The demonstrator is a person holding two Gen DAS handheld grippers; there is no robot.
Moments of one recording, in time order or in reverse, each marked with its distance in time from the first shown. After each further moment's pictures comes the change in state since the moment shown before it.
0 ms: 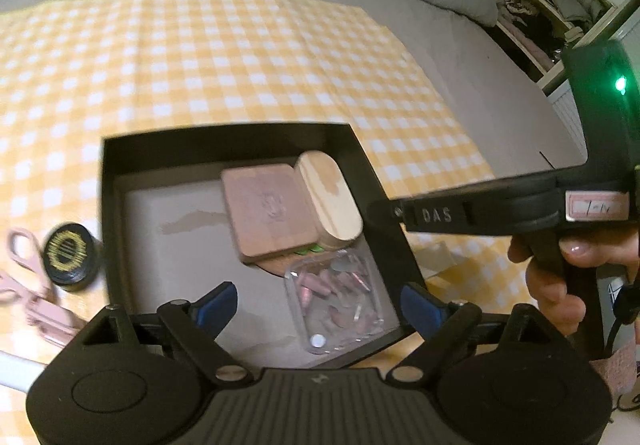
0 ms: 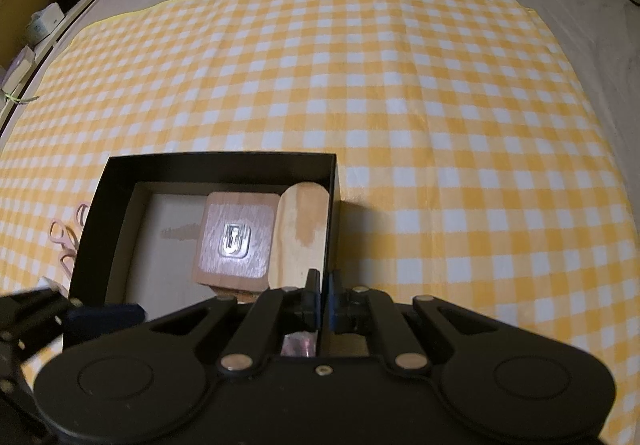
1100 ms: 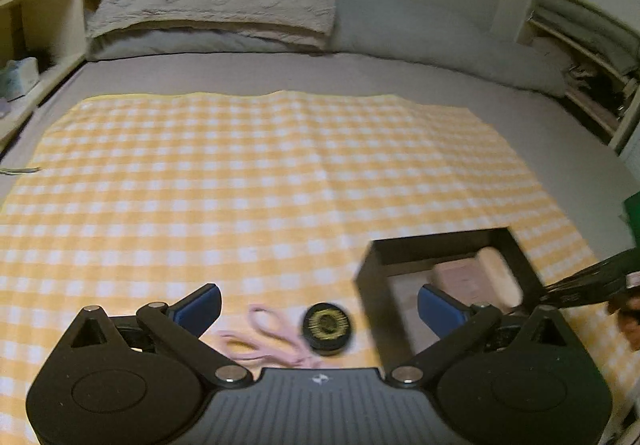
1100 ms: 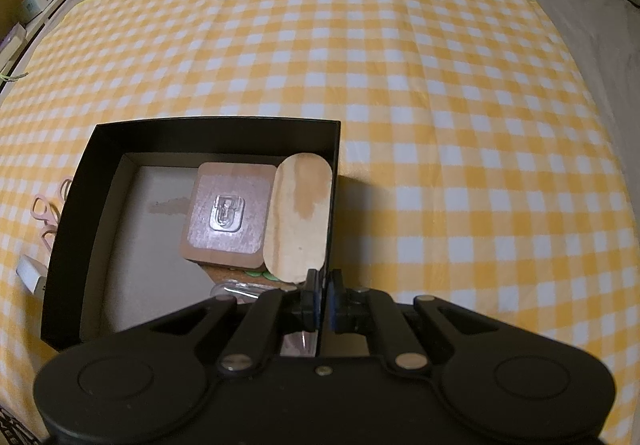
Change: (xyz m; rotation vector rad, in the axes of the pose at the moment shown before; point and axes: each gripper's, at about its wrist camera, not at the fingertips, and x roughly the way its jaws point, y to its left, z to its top) left arm -0.108 0.113 -0.001 0.012 -0.262 0.290; right arm 0.018 0.017 -0.011 -0.030 0.052 -0.053
